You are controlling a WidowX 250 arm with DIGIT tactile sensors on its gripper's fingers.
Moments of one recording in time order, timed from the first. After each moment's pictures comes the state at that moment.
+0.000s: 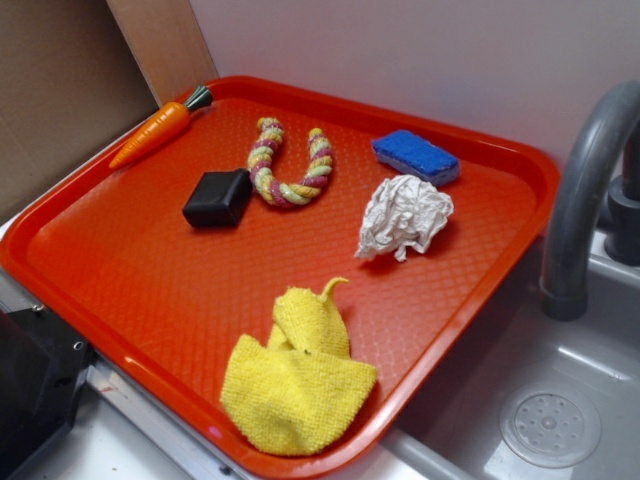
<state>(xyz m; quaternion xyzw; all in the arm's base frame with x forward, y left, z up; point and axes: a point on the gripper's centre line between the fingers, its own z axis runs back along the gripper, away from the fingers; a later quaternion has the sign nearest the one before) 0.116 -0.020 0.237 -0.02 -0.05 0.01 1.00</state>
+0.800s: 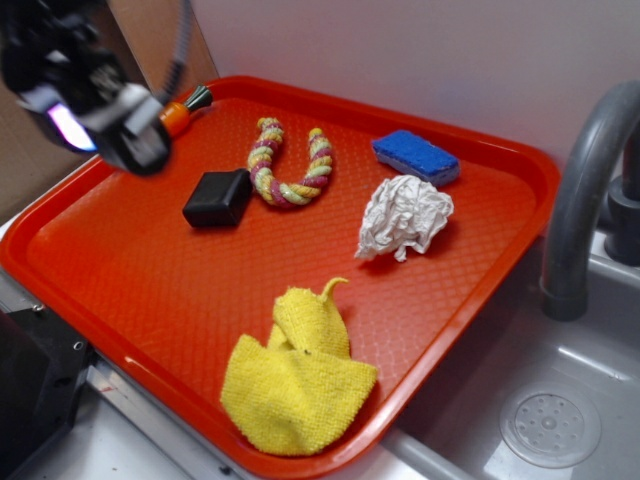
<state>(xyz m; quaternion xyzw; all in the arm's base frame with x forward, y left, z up) 0.150 -0.120 0.165 -0.09 -0.01 -0.04 1.00</state>
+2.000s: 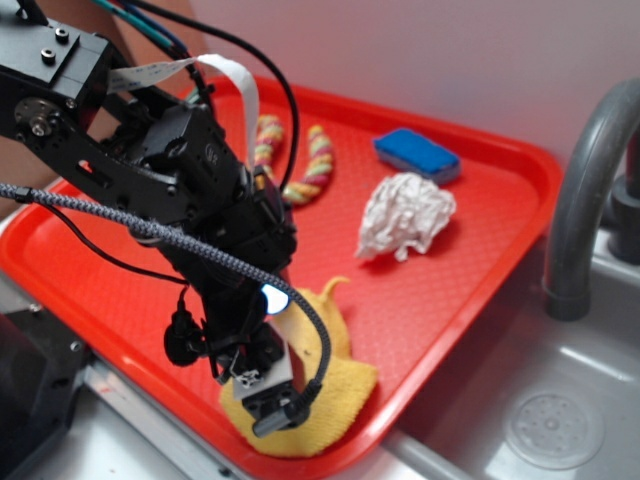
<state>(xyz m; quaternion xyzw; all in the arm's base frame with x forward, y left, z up) 0.148 -0.187 0.073 -0.05 -0.11 -0.31 0.94</state>
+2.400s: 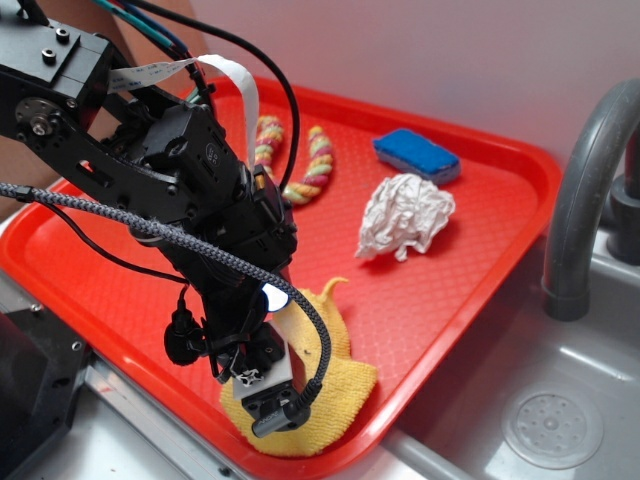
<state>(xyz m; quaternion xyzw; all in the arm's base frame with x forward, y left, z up) 0.148 -0.187 0.073 -0.05 -0.11 -0.31 0.94</state>
